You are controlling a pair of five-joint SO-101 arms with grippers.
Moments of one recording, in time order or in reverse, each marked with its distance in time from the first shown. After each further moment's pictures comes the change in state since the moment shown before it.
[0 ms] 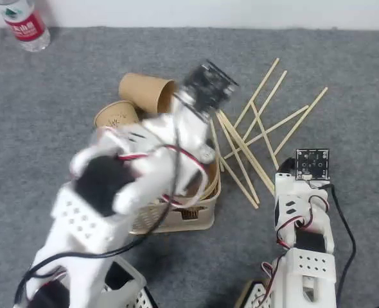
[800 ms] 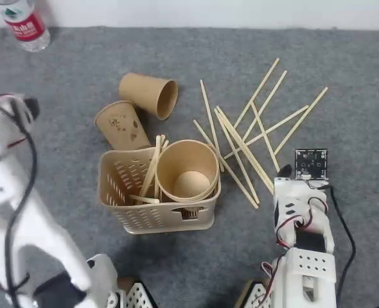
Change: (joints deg) left arm -69.5 6.8 1.9 -11.2 -5.6; right arm -0.2 0.0 -1.0 6.3 0.0
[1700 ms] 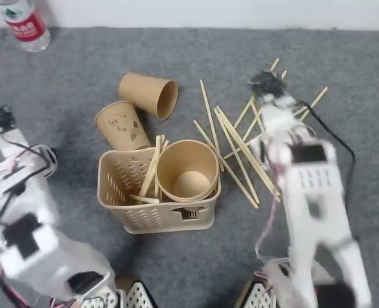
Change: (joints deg) left arm -6.8 33.0 41.3 -66.4 1.2; right arm -15.7 48.7 -63.6 39.6 11.3
